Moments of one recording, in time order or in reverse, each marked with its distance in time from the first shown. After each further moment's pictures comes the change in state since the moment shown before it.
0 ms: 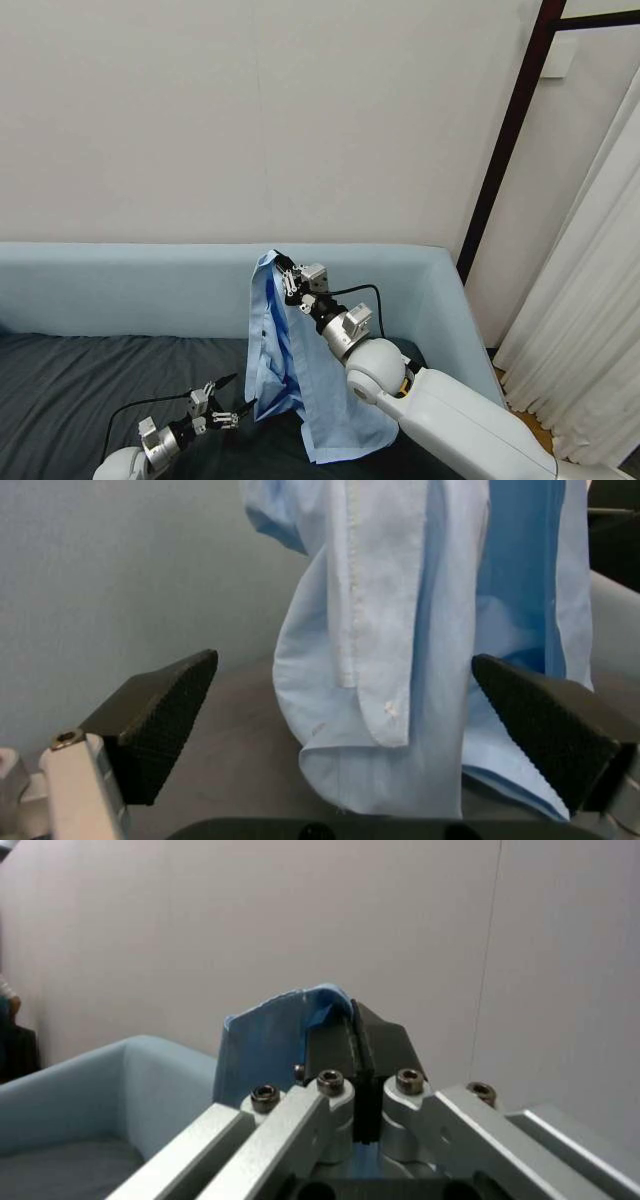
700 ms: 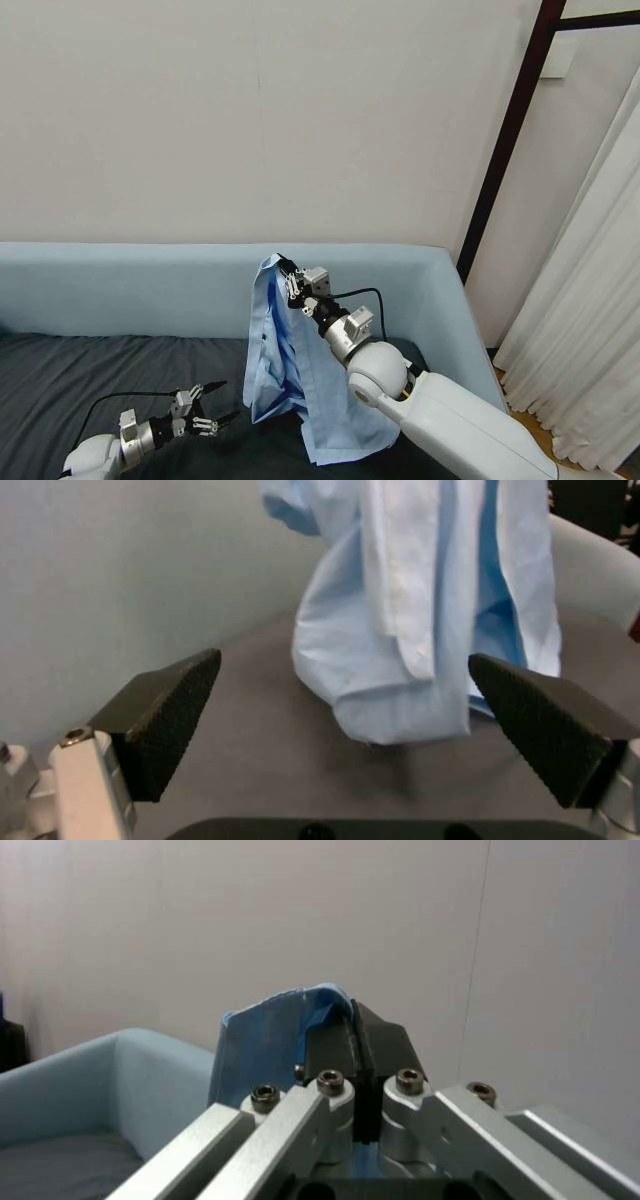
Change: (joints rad) left arm -0.082 0.076 -0.036 0.107 0.059 -0.002 0.161; right arm -0.021 -0.007 0.014 -0.004 -0.010 -0.006 0.001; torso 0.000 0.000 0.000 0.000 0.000
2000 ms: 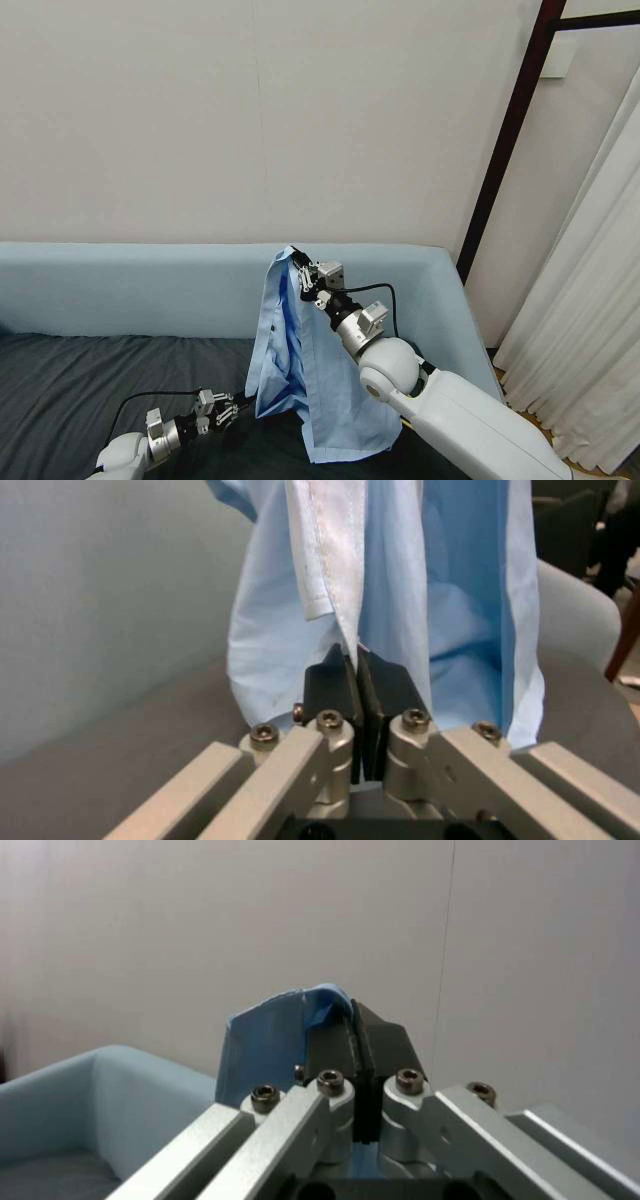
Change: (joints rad) left arm -0.014 -0.098 0.011 0.006 -0.003 -0.009 0.007; right arm -0.014 -0.028 0.060 0.026 0.009 0.006 -0.007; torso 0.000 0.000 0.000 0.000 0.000
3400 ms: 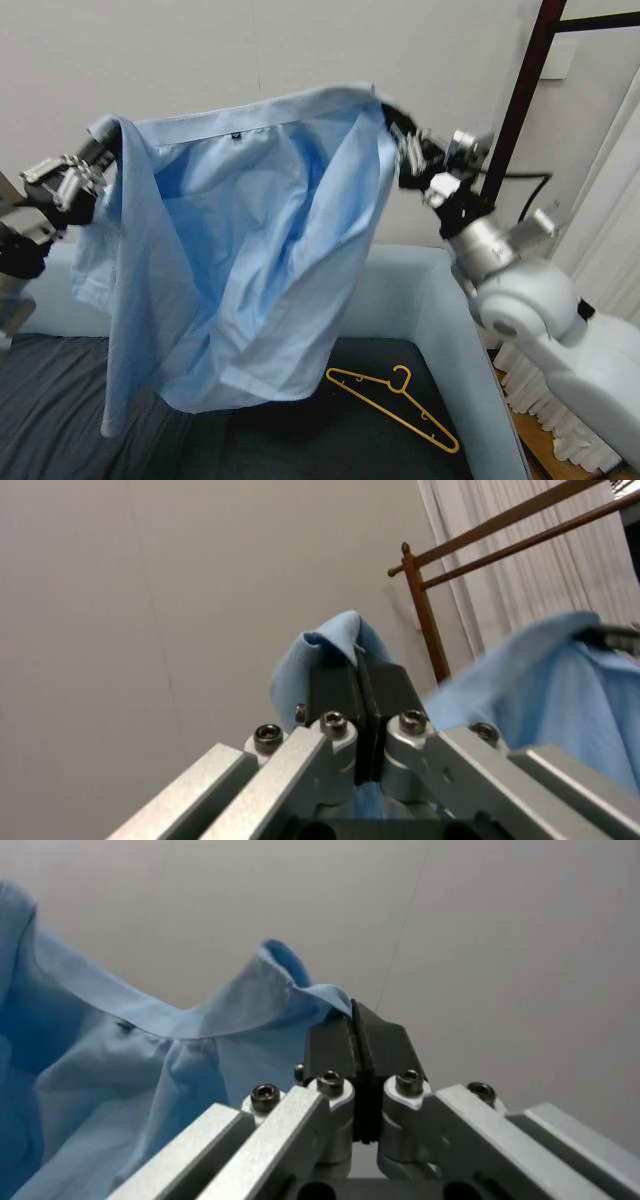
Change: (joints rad) left arm 0.454 0.642 -0.390 -1.291 -0.687 0.225 -0.869; right arm -0.194 -0.484 0.429 0.487 0.077 -0.111 -0.096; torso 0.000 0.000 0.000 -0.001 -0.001
